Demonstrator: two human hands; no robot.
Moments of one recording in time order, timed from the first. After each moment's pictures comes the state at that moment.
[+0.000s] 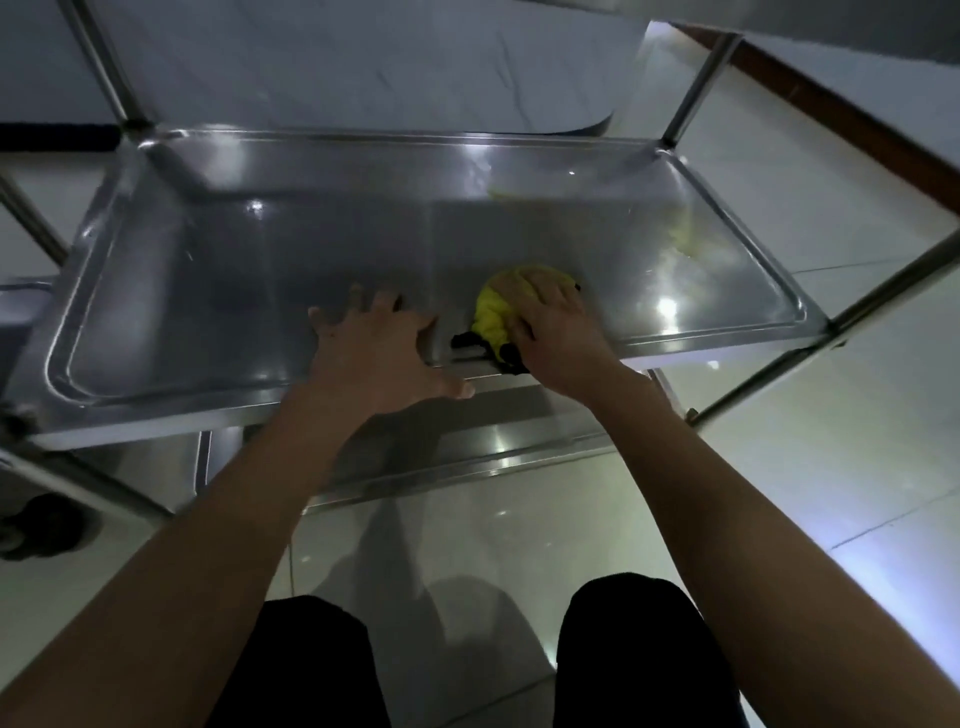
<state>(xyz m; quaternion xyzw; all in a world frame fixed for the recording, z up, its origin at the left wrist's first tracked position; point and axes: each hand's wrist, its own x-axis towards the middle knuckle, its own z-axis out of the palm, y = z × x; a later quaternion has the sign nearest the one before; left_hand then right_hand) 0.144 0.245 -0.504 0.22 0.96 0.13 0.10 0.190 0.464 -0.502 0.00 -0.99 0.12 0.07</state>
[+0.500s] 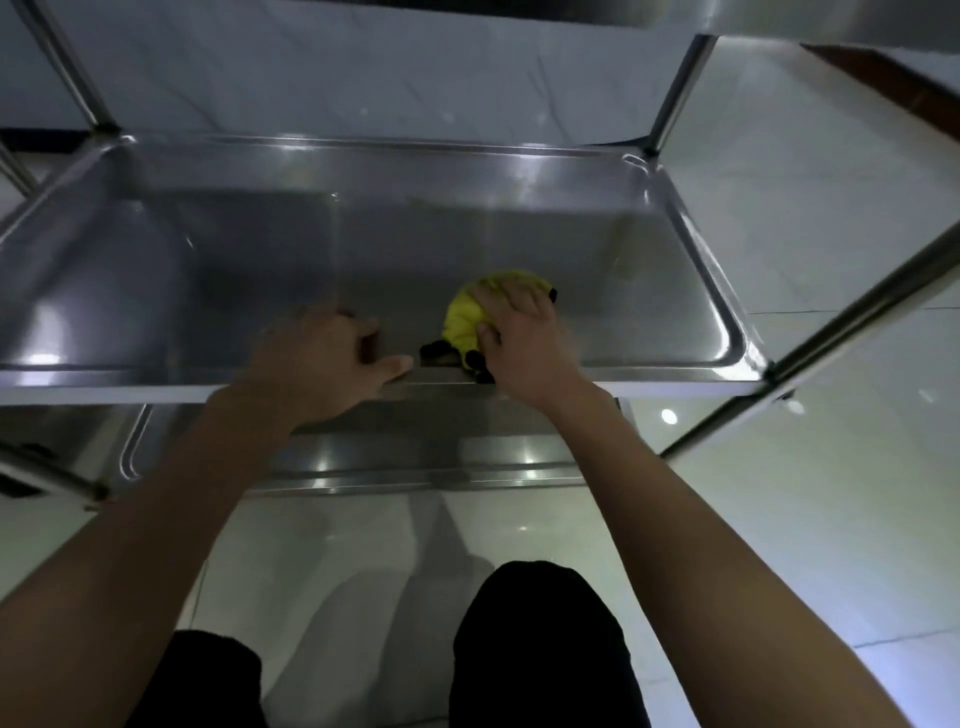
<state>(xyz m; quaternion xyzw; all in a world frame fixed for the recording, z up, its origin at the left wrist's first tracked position) 0.182 0.379 -0.494 0.09 0.99 0.10 0.03 0.186 0.615 -0.512 0.06 -0.98 0.17 0.08</state>
